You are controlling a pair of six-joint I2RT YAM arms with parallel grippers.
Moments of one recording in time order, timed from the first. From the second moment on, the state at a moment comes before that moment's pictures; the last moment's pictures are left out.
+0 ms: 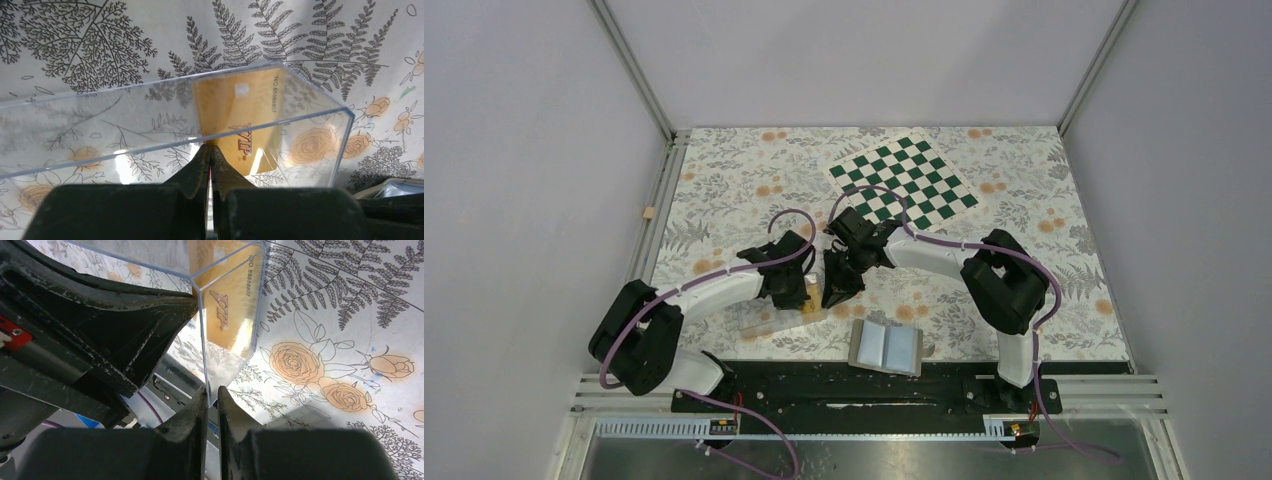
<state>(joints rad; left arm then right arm) -0.63 1.40 0.74 -0.58 -0.08 -0.80 0.88 1.93 1.32 -0.48 -0.48 0.77</state>
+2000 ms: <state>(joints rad) -0.62 1.32 0.67 -0.57 0.00 -0.87 0.88 1.93 1.32 -0.49 -0.49 0.77</state>
